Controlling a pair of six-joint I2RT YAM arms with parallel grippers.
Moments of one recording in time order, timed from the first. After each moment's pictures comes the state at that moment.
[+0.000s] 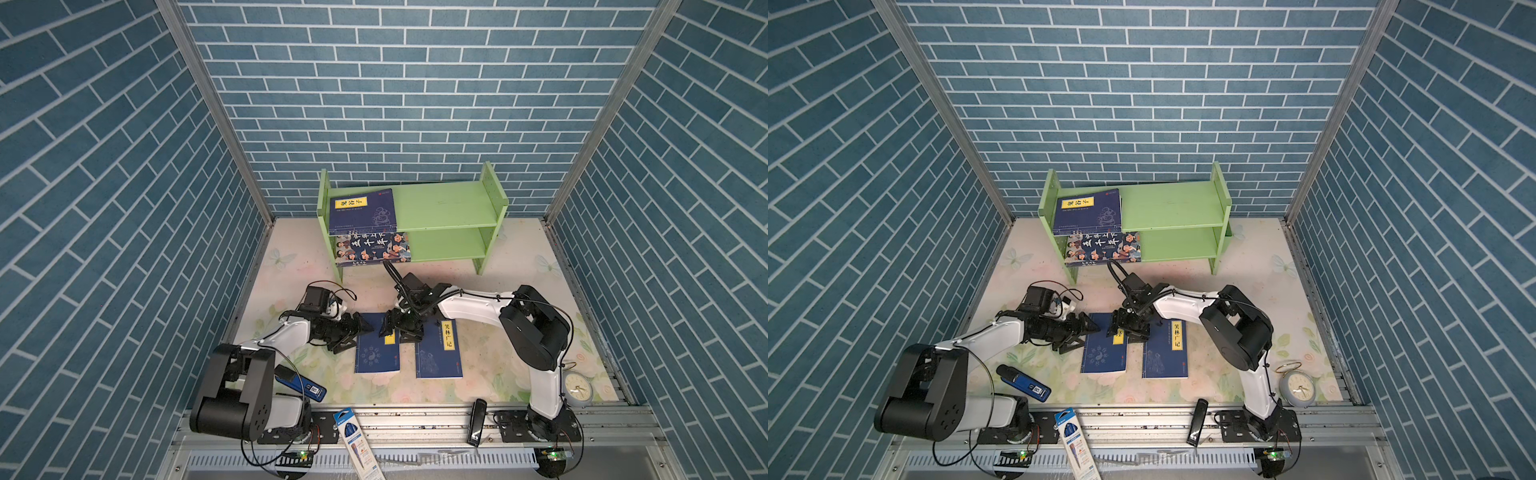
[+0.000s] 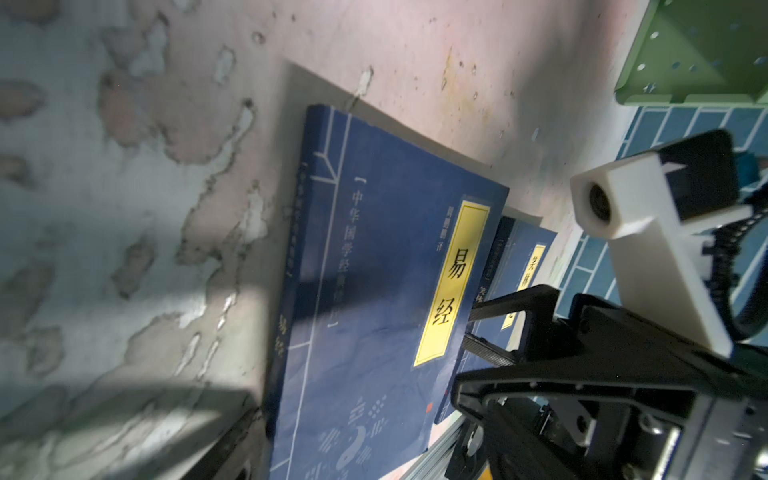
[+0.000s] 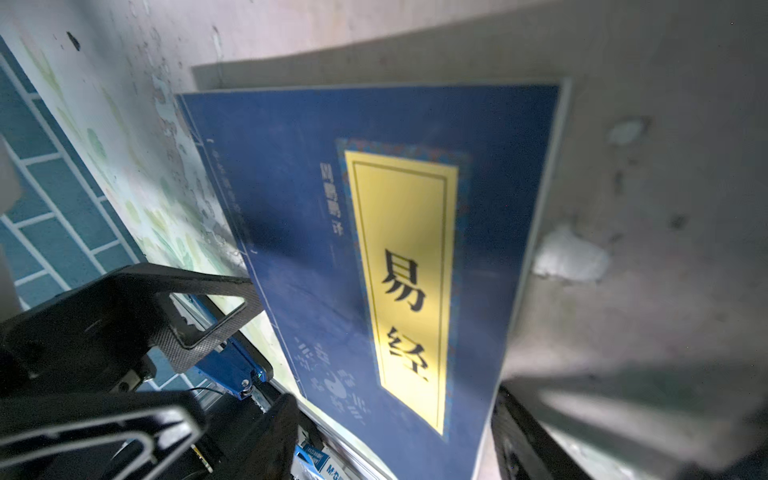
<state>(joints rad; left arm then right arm) -0.16 1.35 0.57 -0.44 0.71 -0.56 0.93 1.98 1.29 -0.46 -0.51 0.94</state>
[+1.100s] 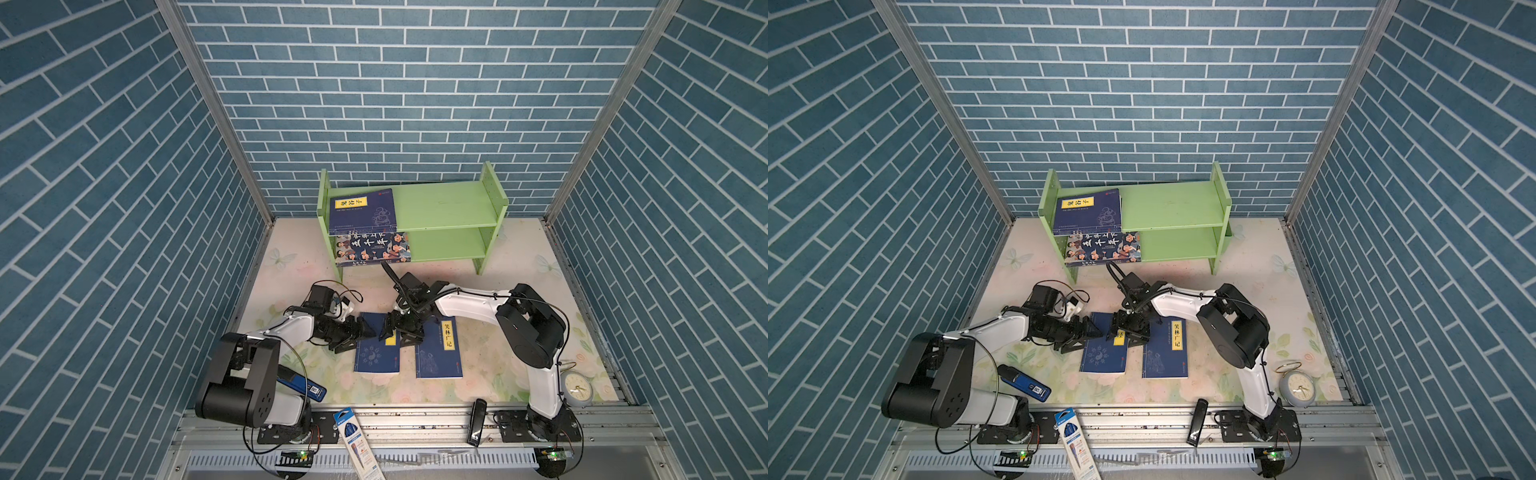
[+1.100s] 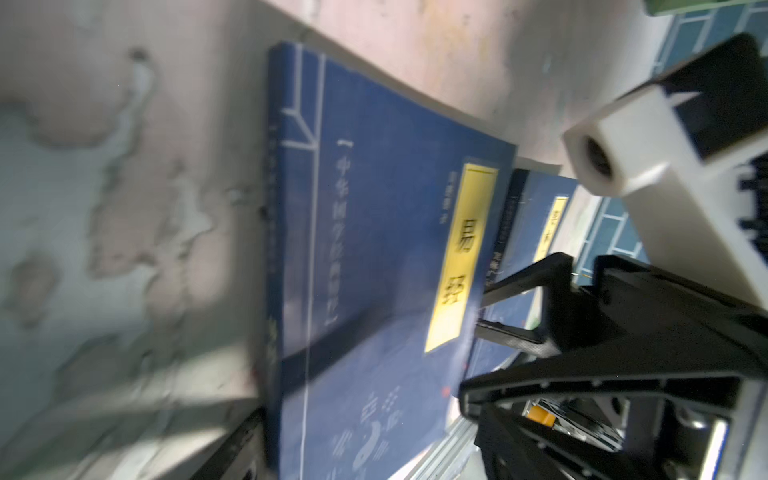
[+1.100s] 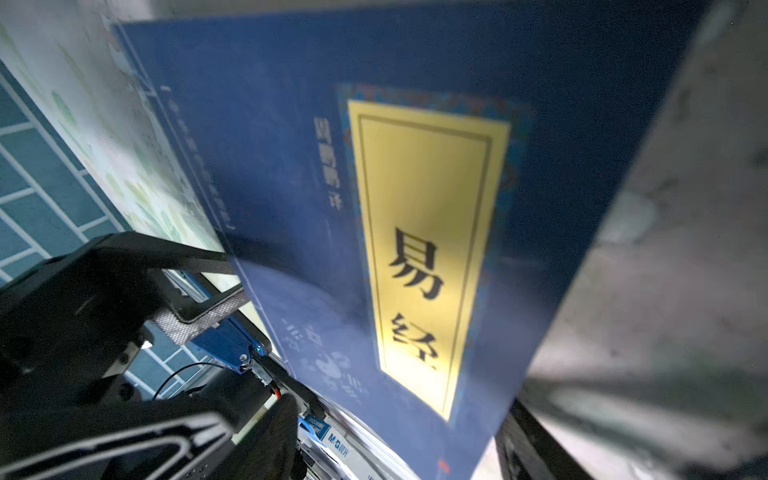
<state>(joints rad) -0.18 1.44 0.57 -0.39 0.80 -0.43 0.93 2.01 1.32 -0.54 -0.60 0.93</state>
